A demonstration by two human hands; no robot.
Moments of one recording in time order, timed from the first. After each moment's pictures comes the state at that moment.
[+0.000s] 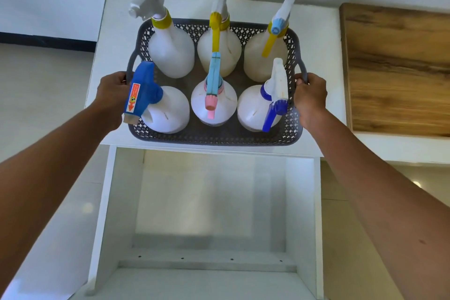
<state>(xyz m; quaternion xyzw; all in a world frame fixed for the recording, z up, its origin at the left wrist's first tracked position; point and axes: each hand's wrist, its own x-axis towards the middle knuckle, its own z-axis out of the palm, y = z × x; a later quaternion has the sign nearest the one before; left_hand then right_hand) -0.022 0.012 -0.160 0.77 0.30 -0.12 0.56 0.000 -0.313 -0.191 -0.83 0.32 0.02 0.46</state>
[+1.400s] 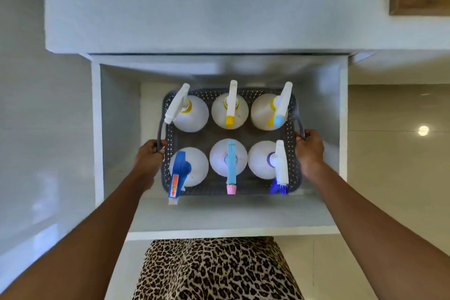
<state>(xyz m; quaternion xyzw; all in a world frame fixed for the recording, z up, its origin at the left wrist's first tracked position) -0.288 0.007 -0.335 0.73 0.39 -0.26 0.49 -0.283 -0.328 -0.333 -0.76 0.48 0.12 0.42</state>
